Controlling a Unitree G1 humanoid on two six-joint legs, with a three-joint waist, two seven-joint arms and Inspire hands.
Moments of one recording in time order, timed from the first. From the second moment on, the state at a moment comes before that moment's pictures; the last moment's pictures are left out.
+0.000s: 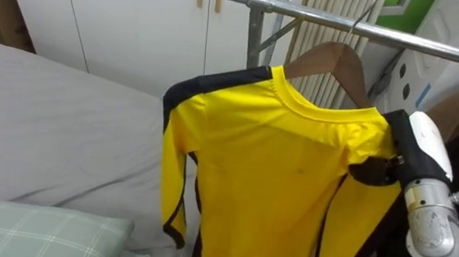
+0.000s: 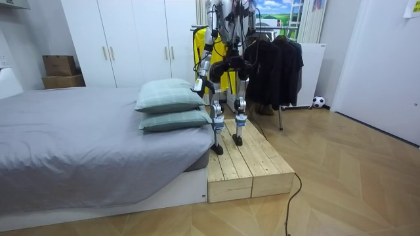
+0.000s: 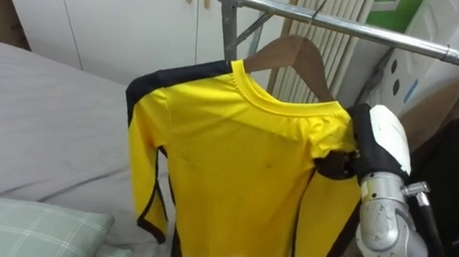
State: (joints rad) left arm 0.26 0.20 0.22 1.14 0.17 0.26 0.14; right arm -0.27 -0.33 -0.02 0.23 -0.50 0.11 -0.12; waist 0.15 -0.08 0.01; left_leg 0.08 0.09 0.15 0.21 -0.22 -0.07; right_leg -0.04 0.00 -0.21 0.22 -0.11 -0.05
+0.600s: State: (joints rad) left arm 0.29 0.21 0.23 1.08 0.17 0.26 0.11; right arm -0.28 -0.42 -0.02 0.30 -0.30 0.11 -0.14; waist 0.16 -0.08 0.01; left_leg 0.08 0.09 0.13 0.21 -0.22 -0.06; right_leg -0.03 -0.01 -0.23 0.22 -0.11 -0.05
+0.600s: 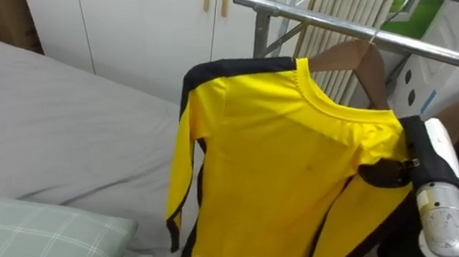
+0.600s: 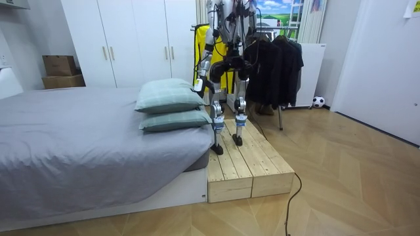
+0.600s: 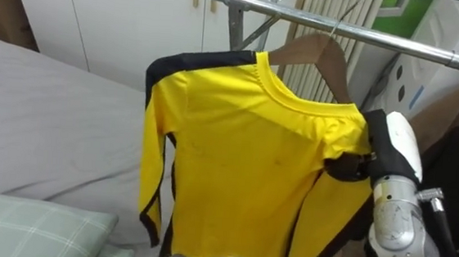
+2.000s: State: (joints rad) left arm 0.32 0.22 0.25 1.01 0.17 0.26 0.06; right arm -0.43 -0.51 -0.02 0.62 -0.17 0.13 -0.08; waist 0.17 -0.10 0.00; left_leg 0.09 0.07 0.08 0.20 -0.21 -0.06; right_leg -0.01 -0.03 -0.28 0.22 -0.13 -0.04
